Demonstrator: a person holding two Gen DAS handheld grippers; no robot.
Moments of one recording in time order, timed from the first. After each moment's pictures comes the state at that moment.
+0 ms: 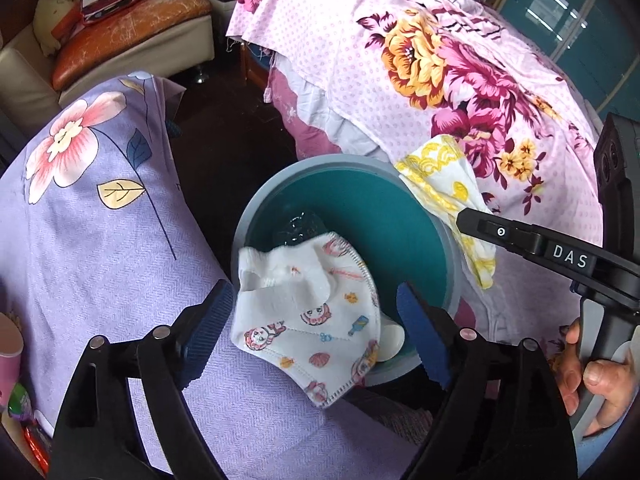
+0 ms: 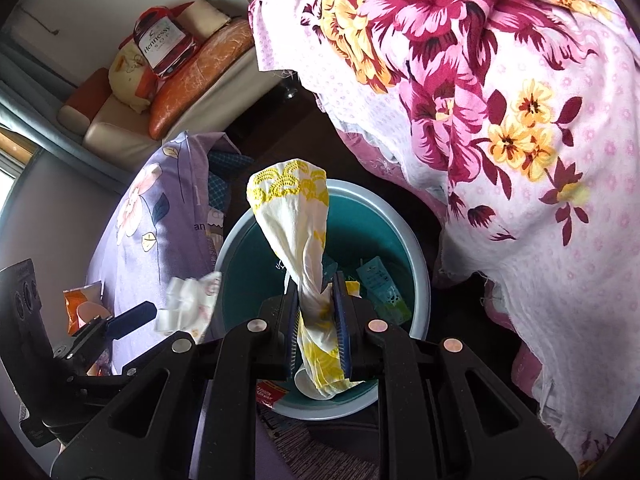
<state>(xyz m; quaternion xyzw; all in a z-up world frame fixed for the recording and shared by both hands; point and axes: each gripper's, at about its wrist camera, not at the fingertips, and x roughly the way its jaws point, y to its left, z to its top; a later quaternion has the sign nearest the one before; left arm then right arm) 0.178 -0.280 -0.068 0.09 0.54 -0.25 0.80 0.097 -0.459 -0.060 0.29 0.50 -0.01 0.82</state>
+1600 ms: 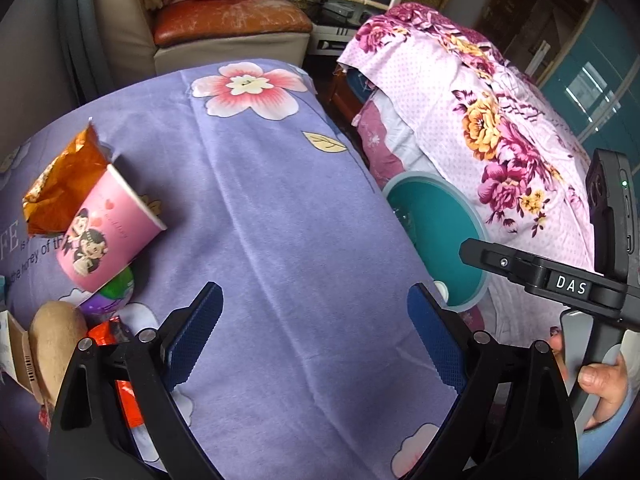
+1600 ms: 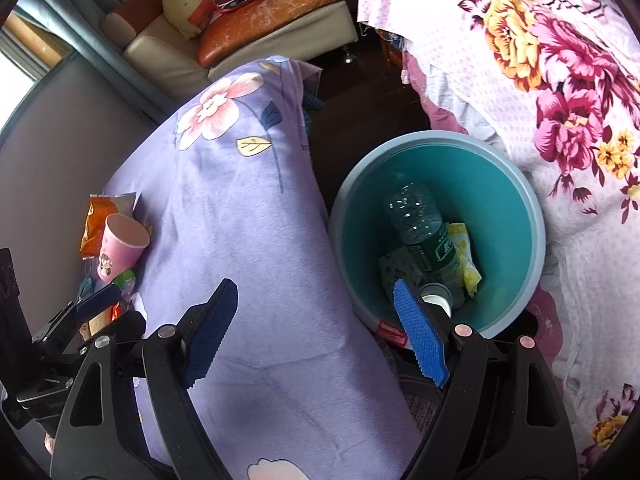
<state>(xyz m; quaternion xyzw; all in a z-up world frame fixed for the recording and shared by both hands) 0.129 -0.079 -0.017 -0.02 0.52 -0.17 0.84 0.094 -0.289 -0.019 0.18 0.55 0.05 0.82</state>
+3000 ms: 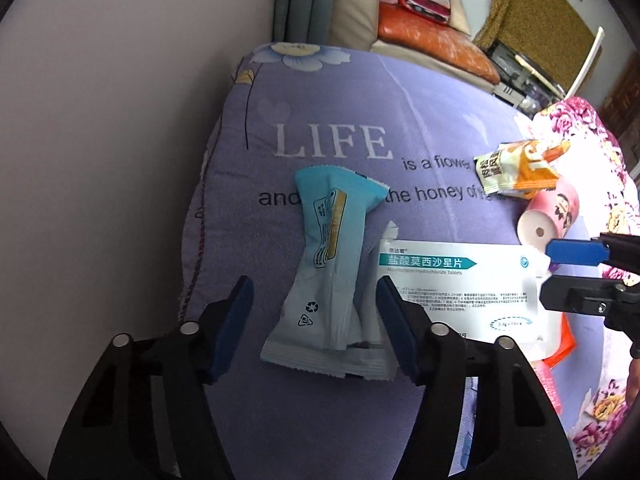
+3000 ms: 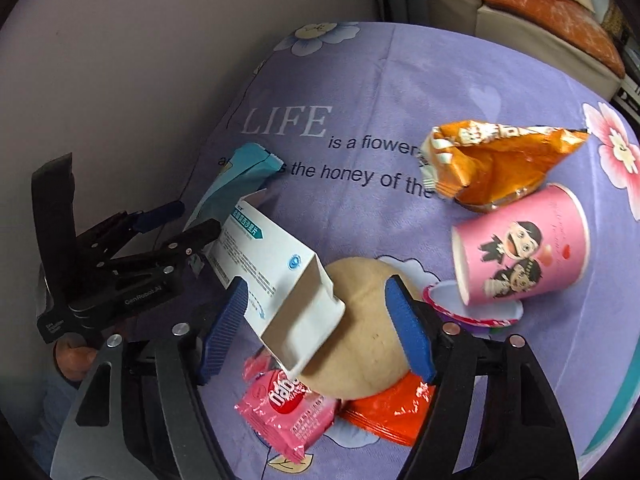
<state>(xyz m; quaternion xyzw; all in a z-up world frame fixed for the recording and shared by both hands) 0.087 0.284 -0.057 -0.10 0.52 0.04 0.85 0.140 0.126 -0.019 -0.06 0.61 0.33 0.72</state>
